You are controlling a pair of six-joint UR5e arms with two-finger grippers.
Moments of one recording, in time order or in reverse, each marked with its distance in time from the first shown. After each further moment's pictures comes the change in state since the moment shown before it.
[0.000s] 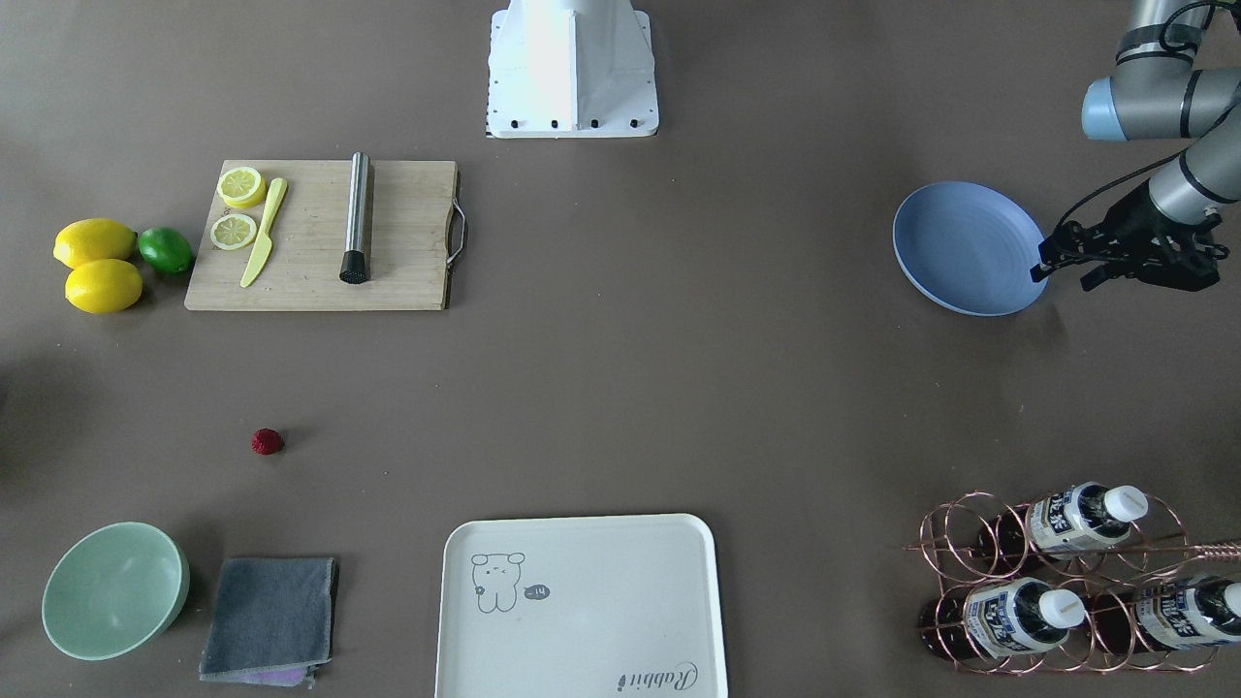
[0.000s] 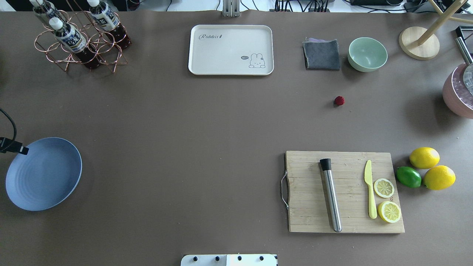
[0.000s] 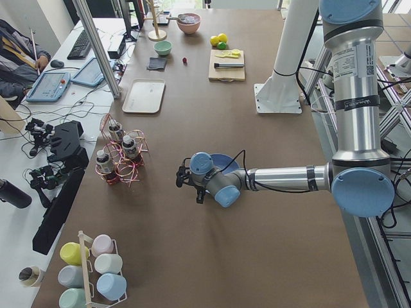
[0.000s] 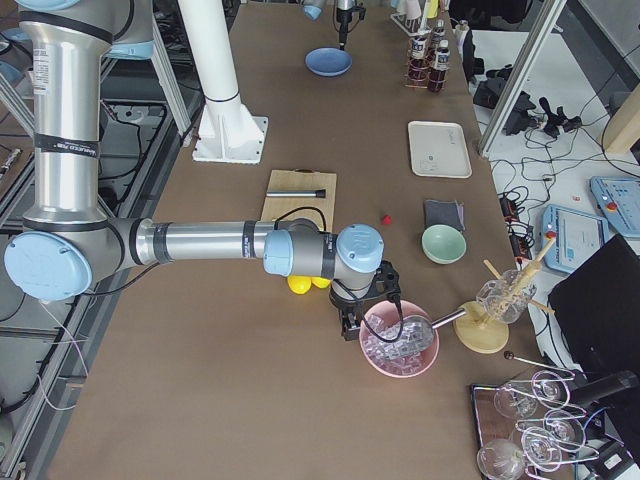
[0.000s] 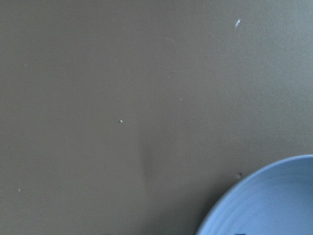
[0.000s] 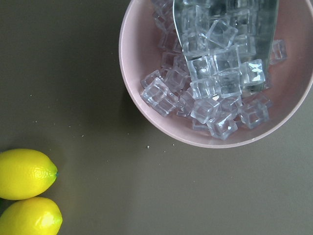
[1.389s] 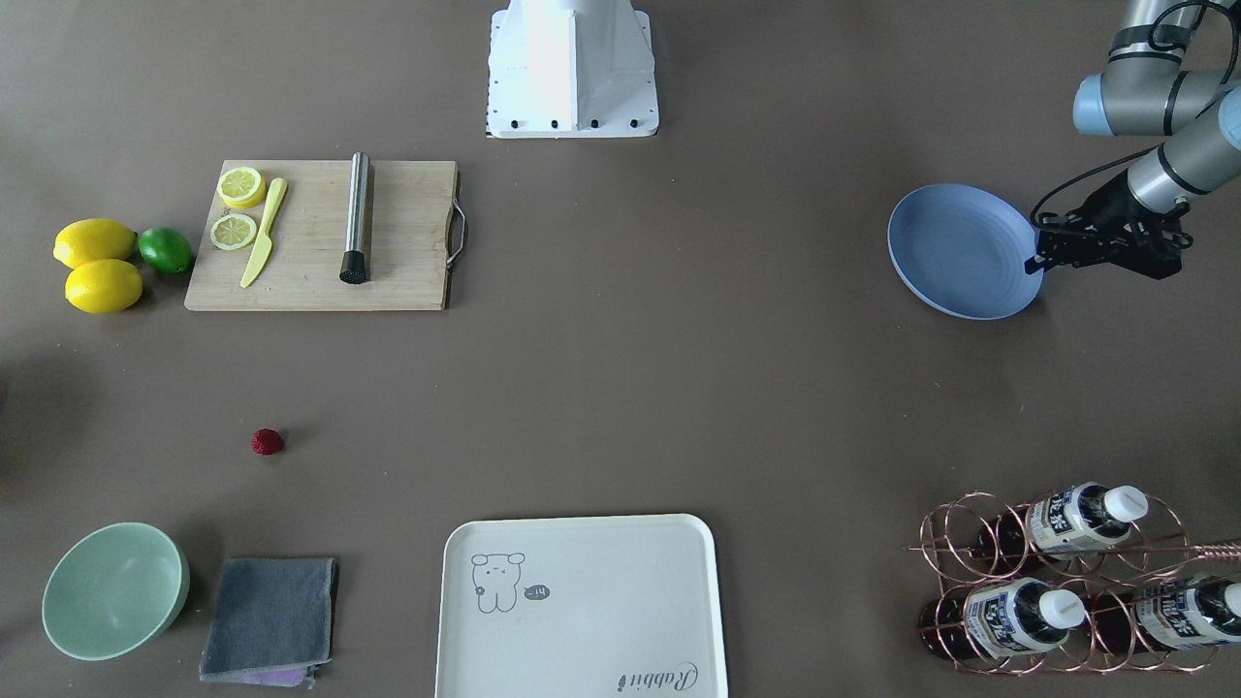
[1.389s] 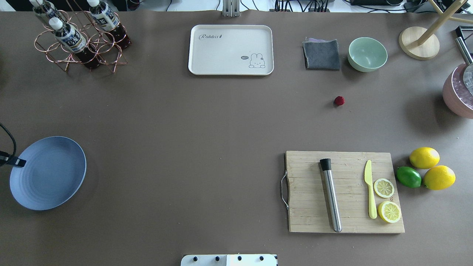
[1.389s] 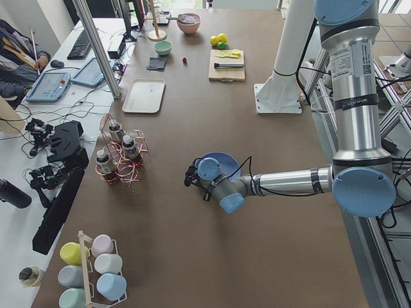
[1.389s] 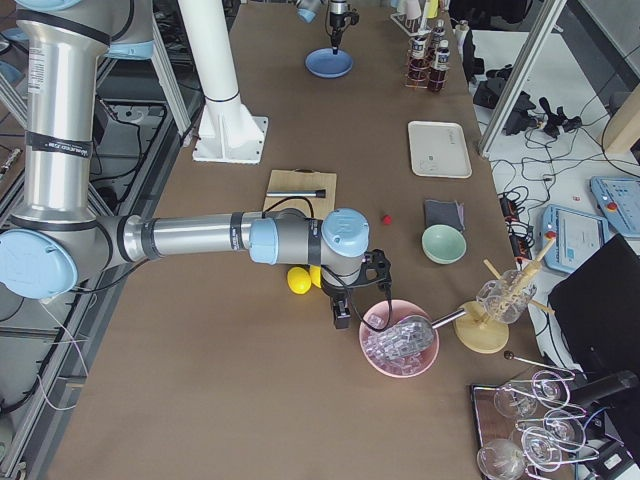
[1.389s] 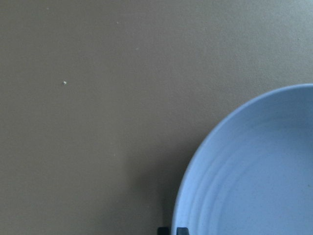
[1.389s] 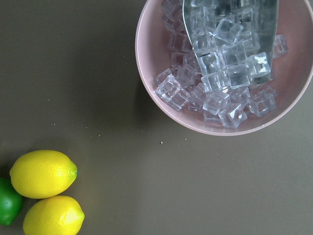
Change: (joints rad) left arm 0.035 0.021 0.020 -0.131 -0.064 0.026; right arm 0.000 -0.054 0.101 -0.002 0.006 0.087
